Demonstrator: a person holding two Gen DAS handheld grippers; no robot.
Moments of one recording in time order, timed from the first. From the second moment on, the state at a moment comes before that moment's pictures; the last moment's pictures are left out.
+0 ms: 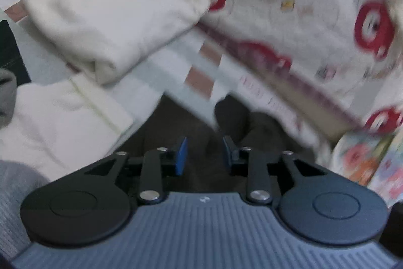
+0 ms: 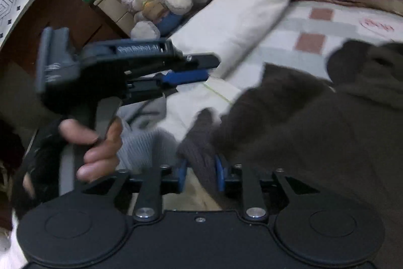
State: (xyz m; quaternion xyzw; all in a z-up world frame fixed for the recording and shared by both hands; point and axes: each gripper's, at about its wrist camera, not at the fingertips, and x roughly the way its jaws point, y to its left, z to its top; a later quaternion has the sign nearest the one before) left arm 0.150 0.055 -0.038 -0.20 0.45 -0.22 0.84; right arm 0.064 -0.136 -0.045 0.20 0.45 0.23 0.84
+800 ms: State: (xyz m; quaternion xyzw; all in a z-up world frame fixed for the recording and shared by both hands) left arm 0.100 0.004 -0.075 -0.02 0.48 -0.17 0.86; right arm -0.190 -0.458 -0.099 0.08 0.40 -0.27 0.87
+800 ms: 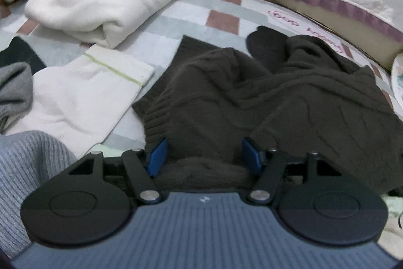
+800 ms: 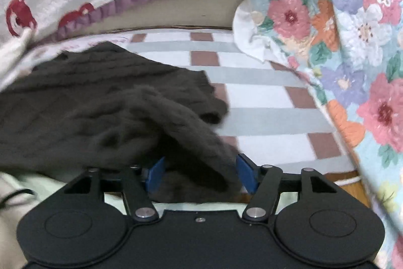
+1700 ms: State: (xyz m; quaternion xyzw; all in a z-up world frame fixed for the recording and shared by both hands) left arm -0.056 -0.246 0.046 0.05 0.26 -0.64 0.72; right arm -0.161 -0.461 -0.018 0.57 0.20 0.15 0.79
